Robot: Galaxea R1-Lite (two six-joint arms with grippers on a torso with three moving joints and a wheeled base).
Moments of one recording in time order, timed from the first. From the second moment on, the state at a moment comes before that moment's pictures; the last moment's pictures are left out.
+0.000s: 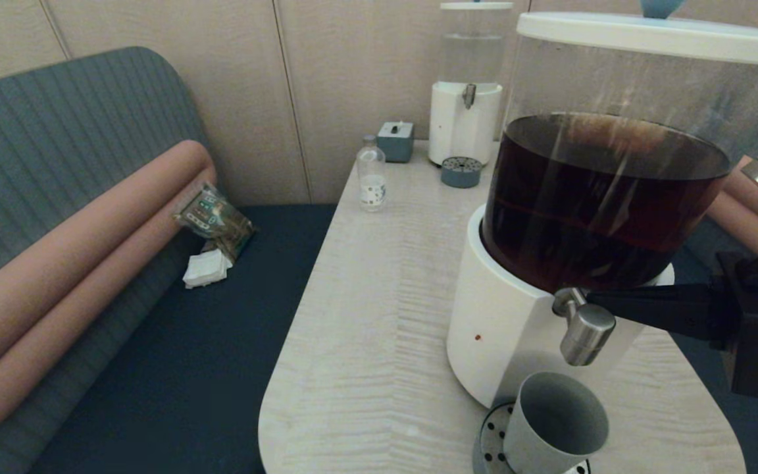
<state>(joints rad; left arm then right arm) 0.01 0.00 0.00 -0.01 0.01 -0.06 0.43 1.22 -0.85 -0.04 0.50 -0.02</state>
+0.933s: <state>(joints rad) 0.01 0.00 0.00 -0.01 0.01 -0.06 0.41 1.19 -0.81 -0.05 0.49 -0.09</state>
